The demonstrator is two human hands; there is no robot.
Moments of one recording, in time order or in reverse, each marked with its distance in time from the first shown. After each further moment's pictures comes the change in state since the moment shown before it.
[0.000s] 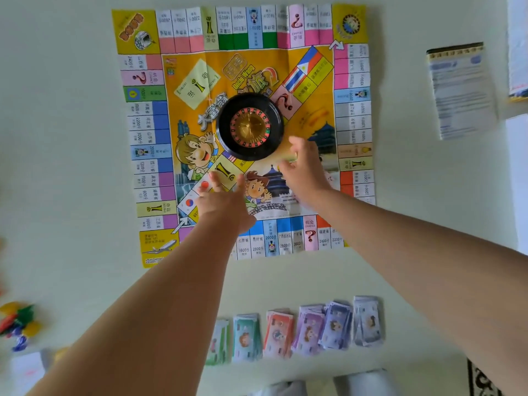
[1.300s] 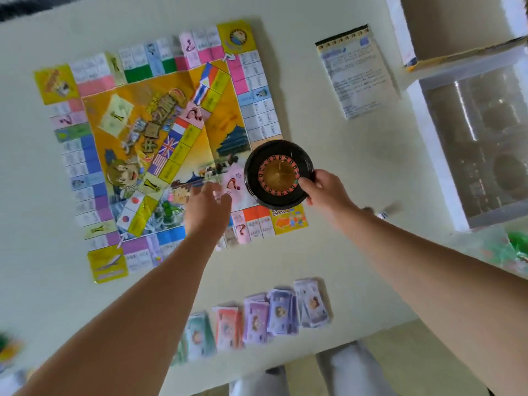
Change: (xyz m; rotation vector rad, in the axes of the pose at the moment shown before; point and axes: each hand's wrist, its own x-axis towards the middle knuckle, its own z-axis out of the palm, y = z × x) left_hand -0.044 0.131 0.006 -0.616 0.423 -0.038; right_hand -0.061 0.155 -0.144 0.381 0.022 0.256
